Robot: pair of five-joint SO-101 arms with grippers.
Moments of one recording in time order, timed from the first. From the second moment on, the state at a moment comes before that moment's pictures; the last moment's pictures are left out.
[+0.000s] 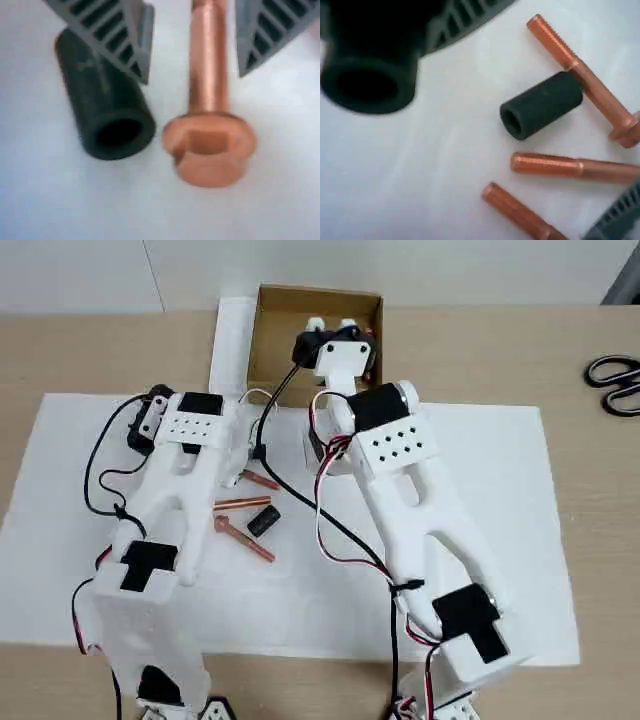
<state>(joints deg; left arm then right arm) 3.8 24.8 -5.2 72.2 81.3 -26.0 5.9 -12.0 86.6 -14.5</state>
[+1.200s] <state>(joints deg) 3.5 28.2 -47.1 99.4 55.5 -26.0 6.6 -12.3 85.0 -14.5</state>
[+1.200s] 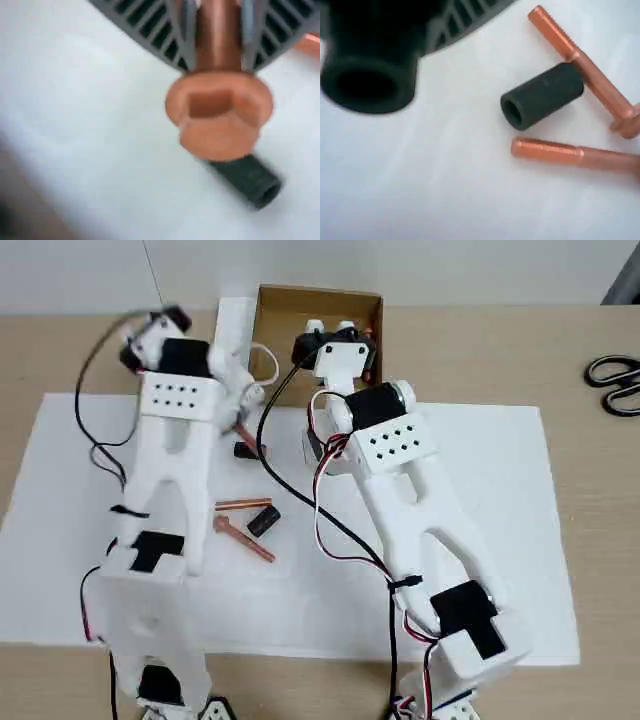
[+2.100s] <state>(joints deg) 9.1 -7.6 -48.7 99.4 25.0 -25.9 -8.1 -15.4 68.1 -10.9</state>
